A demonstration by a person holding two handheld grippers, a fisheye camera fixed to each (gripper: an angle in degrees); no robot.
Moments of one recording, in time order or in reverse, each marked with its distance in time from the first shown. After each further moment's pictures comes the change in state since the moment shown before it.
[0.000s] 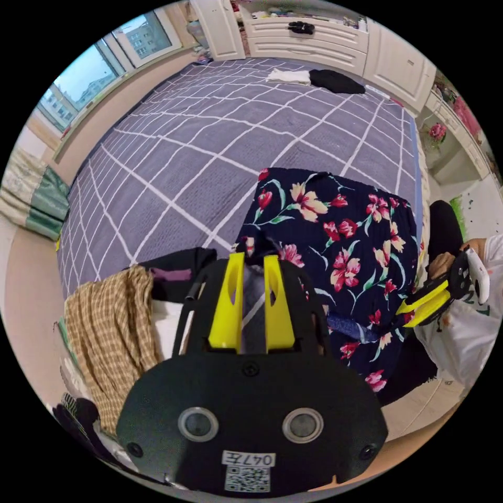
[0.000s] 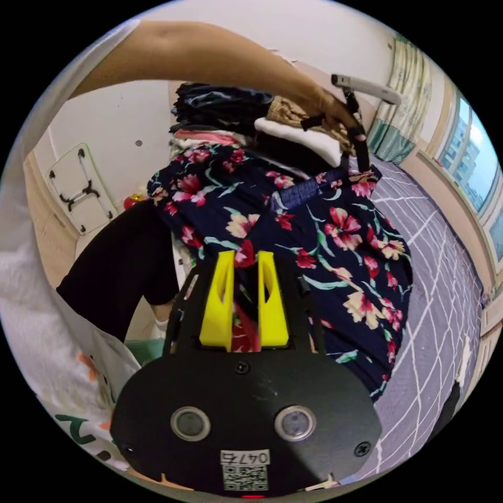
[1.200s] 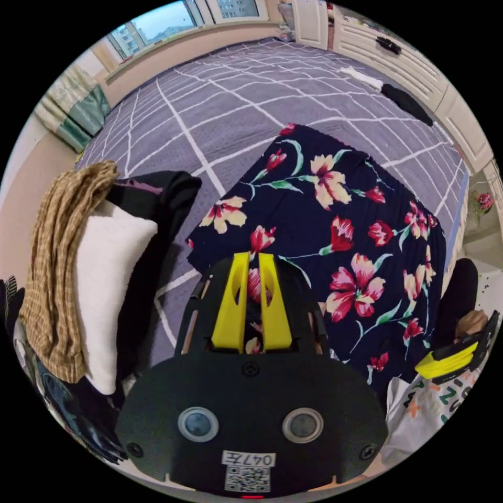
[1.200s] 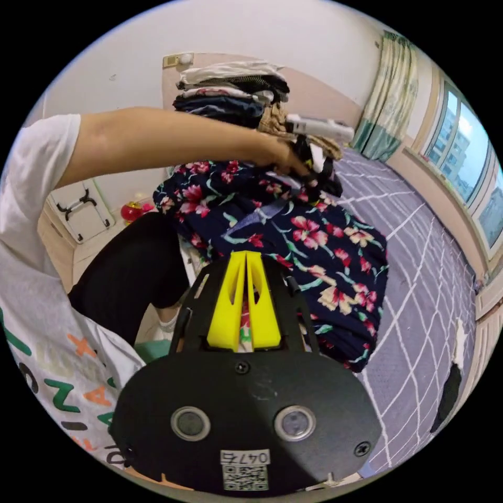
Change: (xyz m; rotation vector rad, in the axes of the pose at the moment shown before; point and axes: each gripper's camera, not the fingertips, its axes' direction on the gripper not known) left arm 0.014 0.124 -0.011 -0.085 -0.061 -0.395; right arm -0.055 -0.046 -0.070 0.006 0.034 0.042
